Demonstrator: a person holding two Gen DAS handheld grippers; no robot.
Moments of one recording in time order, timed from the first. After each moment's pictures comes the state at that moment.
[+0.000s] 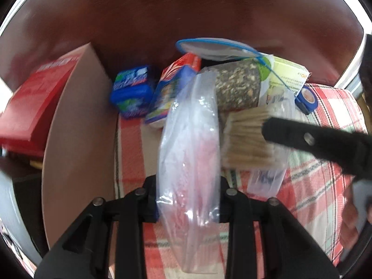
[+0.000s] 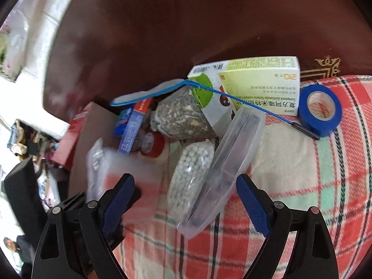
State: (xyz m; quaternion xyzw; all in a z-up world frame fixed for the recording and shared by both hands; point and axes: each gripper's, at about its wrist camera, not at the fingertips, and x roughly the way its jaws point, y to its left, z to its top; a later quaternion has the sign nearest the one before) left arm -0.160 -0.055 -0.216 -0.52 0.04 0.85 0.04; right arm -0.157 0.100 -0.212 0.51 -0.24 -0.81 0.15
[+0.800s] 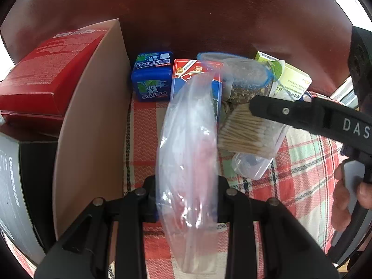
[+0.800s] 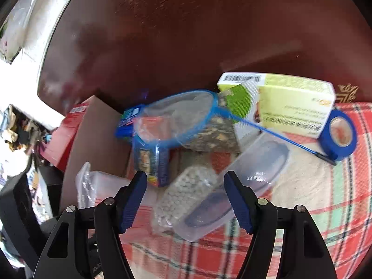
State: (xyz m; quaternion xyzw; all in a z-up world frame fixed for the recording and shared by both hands) left arm -0.137 -0.064 -0.227 -0.52 -0.02 0.85 0.05; right arm -0.170 0.063 -0.200 0.51 -0.19 -0.82 0.16
